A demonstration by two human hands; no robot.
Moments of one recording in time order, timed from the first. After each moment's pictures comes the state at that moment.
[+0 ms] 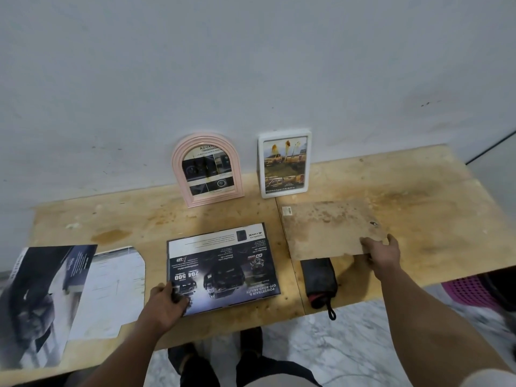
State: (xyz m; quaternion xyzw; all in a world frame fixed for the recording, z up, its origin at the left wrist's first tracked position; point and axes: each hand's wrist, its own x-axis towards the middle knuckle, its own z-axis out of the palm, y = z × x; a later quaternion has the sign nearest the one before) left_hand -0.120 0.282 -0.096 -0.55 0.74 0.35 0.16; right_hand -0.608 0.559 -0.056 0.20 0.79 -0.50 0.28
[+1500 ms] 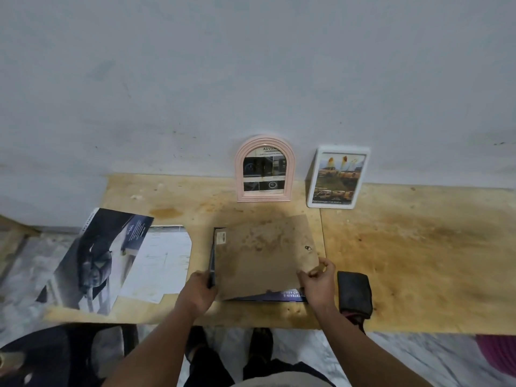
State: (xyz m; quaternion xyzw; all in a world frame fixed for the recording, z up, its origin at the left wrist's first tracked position) left_hand -0.098 0.288 -0.088 -0.56 0.73 0.37 0.10; right_hand -0.375 0.447 -0.054 -0.08 0.82 -0.44 0.34
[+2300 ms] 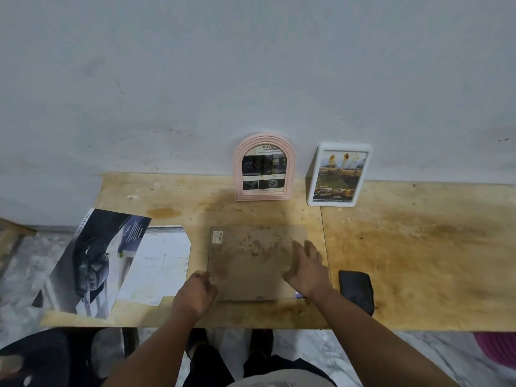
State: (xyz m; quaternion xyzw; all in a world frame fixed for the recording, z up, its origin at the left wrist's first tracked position) left_hand -0.104 0.294 -0.064 -0.57 0.74 0.35 0.09; right_hand -0.390 0.403 -0.051 -0.42 0.85 -0.02 0.32
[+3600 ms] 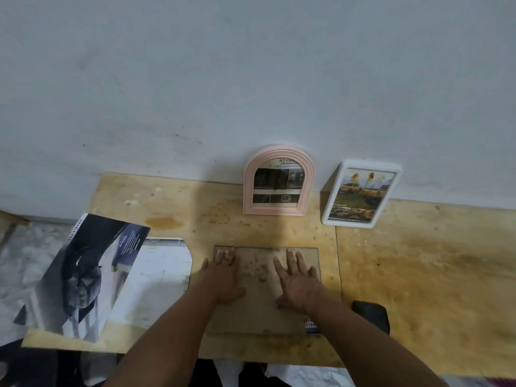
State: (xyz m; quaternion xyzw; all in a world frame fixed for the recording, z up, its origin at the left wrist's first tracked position) left_hand -0.177 0.204 -0.084 -0.36 0.84 0.26 0.32; right_hand -0.388 0.332 -0.085 -0.58 0.71 0.22 0.33
